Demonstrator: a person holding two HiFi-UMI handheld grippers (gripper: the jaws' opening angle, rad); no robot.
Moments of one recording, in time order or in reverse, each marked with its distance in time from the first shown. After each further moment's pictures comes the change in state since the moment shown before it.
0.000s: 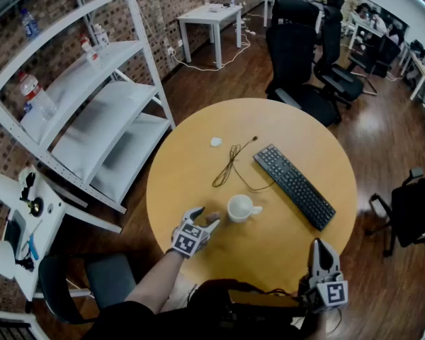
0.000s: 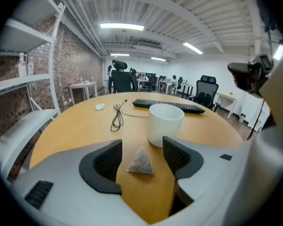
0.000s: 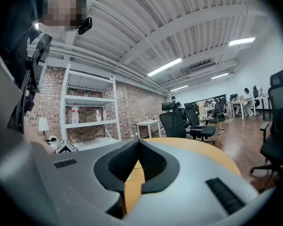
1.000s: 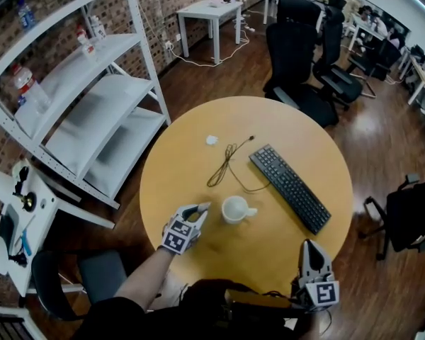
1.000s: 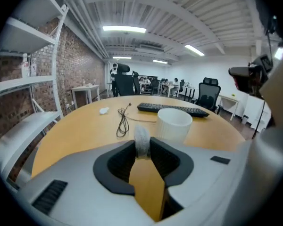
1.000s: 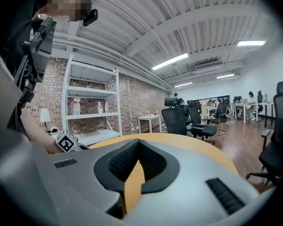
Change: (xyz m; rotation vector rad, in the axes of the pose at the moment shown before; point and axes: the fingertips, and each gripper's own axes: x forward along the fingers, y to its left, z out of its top) left arm -0.008 0.034 0.020 0.009 -0.059 0.036; right arm 0.031 0.012 -0.013 -0.055 0.073 0.024
